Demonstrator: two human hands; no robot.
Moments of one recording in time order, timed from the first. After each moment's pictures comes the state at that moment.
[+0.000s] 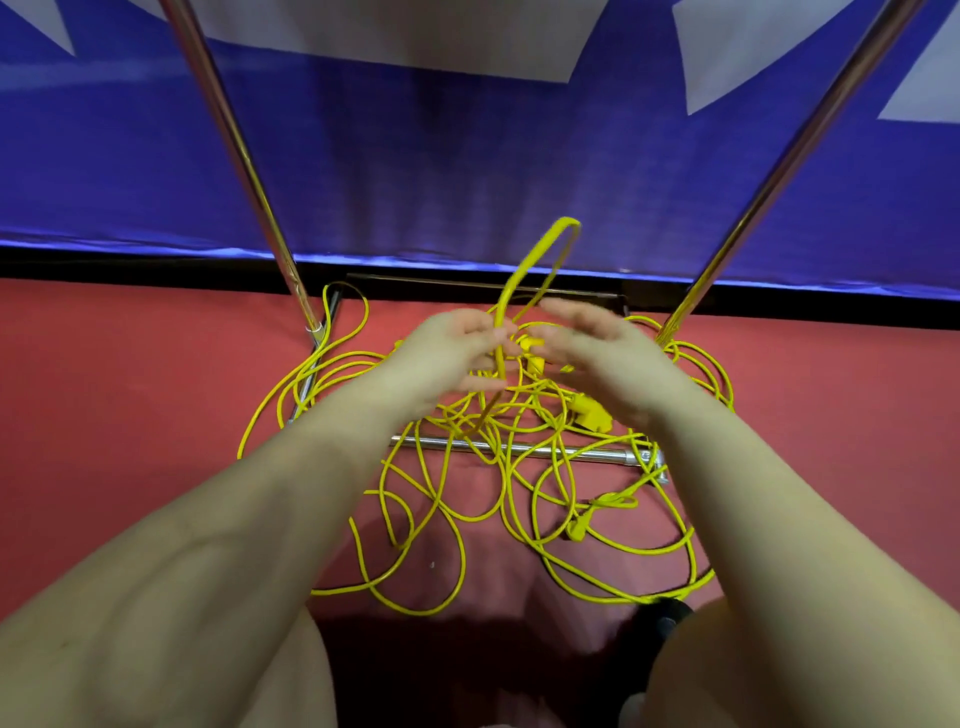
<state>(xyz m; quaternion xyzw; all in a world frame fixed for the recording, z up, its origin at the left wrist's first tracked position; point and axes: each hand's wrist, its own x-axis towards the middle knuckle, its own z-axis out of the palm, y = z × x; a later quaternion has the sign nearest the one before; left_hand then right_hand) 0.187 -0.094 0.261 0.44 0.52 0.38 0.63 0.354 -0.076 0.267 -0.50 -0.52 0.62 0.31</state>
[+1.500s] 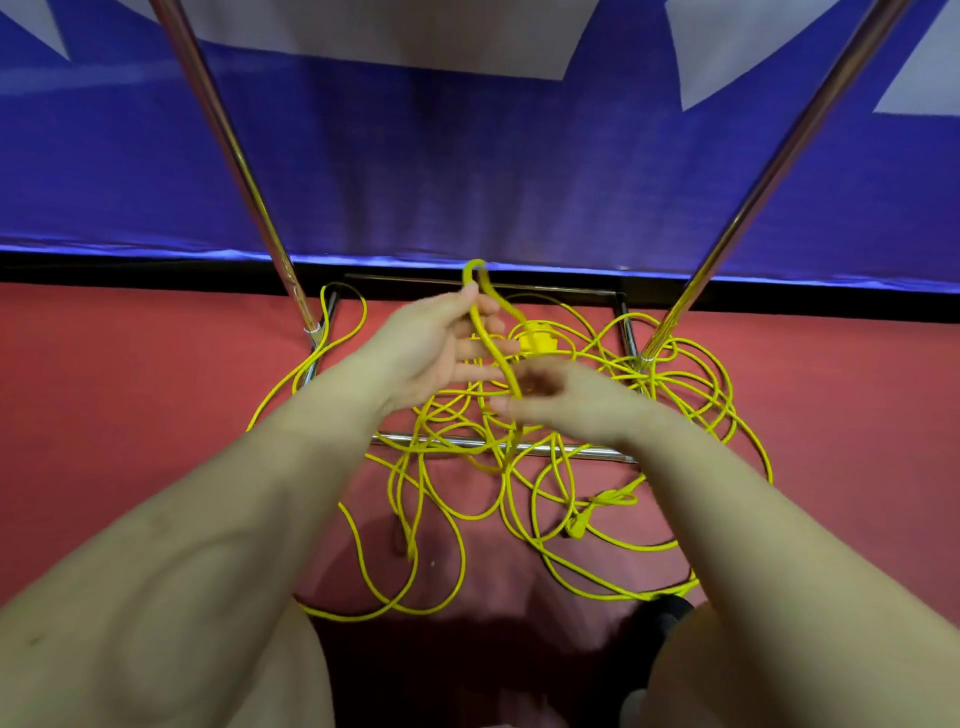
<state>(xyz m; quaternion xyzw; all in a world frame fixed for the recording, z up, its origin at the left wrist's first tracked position) 0.179 -0.090 0.271 0.32 0.46 0.44 0.70 0.347 -0.092 0.253 -0.50 -0.71 0.49 0.08</state>
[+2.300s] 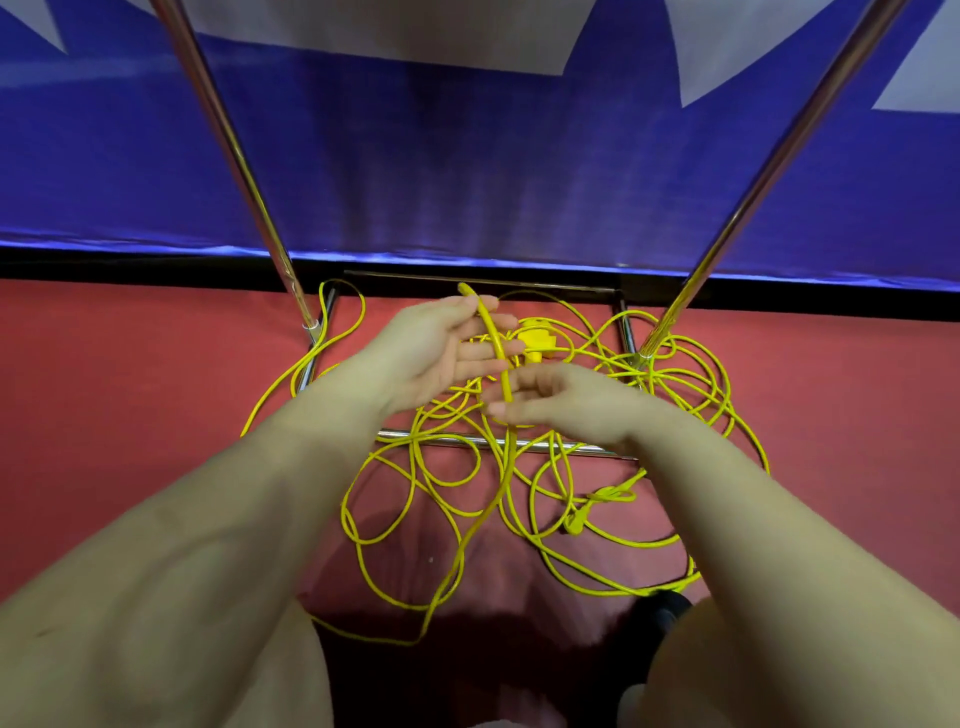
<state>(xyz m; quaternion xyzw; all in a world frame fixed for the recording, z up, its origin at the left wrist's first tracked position) 0.183 -0.094 0.269 0.28 0.44 0.46 0.72 0.345 -0.098 0.257 -0.46 -0.66 0.59 0.08</state>
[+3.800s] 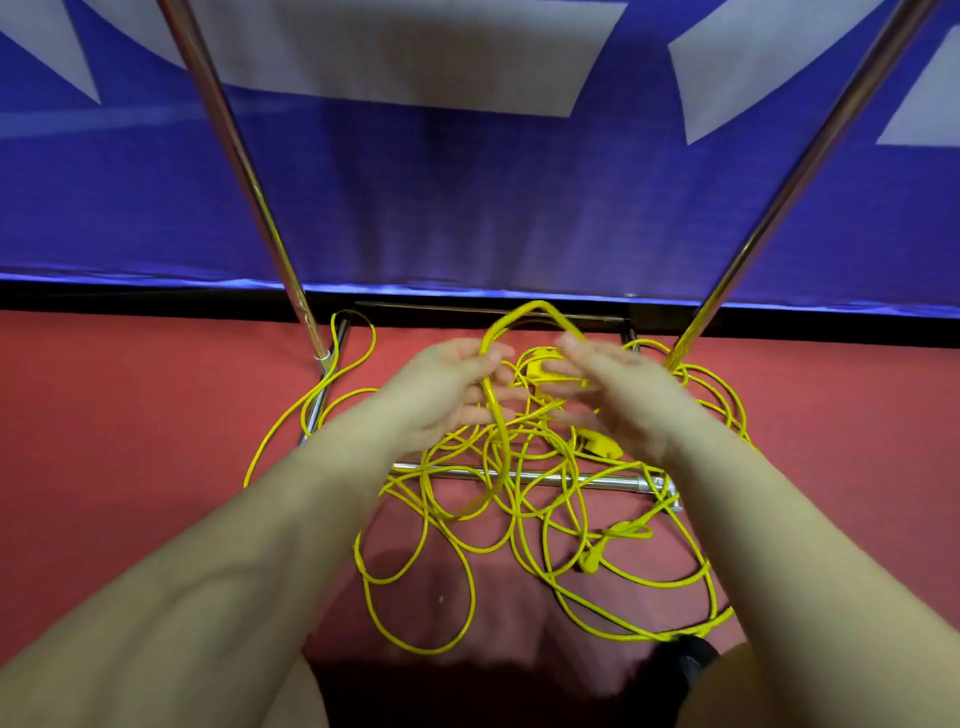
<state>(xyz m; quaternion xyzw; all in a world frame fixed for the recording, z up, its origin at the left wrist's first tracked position) 0.180 -0.095 0.262 0.35 0.47 0.41 0.70 0.352 -0.081 0.270 -0.53 -0.42 0.67 0.31</state>
